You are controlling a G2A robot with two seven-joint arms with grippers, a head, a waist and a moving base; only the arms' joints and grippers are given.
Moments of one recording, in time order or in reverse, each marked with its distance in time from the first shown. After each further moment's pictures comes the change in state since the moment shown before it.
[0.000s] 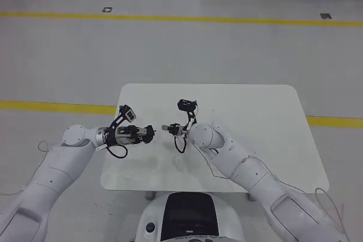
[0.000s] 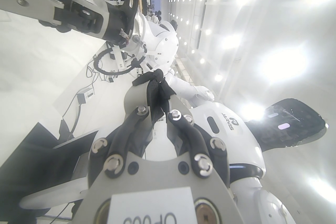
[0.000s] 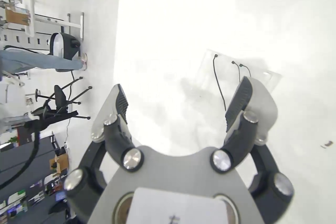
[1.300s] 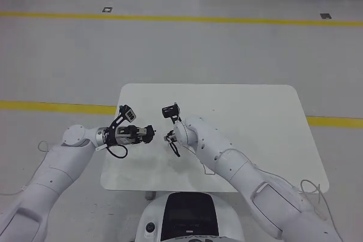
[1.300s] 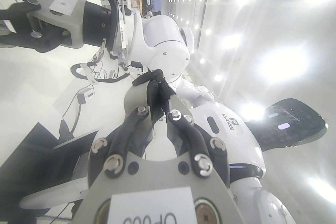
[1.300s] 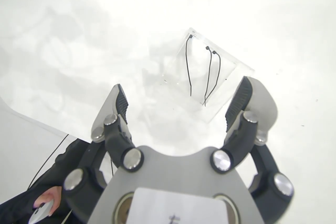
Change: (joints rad) left arm 0.000 0.000 0.000 0.000 0.000 0.000 0.000; right arm 0.124 -0.179 -0.056 0.216 -0.504 -0.007 0.364
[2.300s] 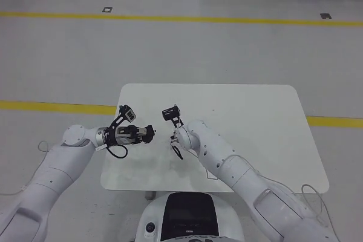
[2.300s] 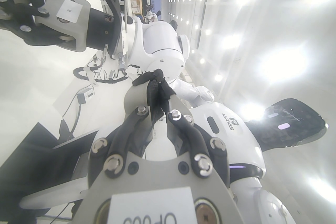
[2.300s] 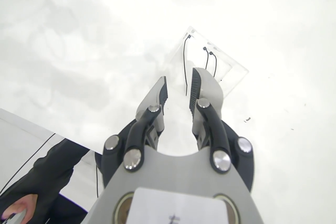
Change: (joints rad) left arm 0.000 0.000 0.000 0.000 0.000 0.000 0.000; right arm -0.064 0.020 0.048 -0.082 -0.128 -0.049 0.018
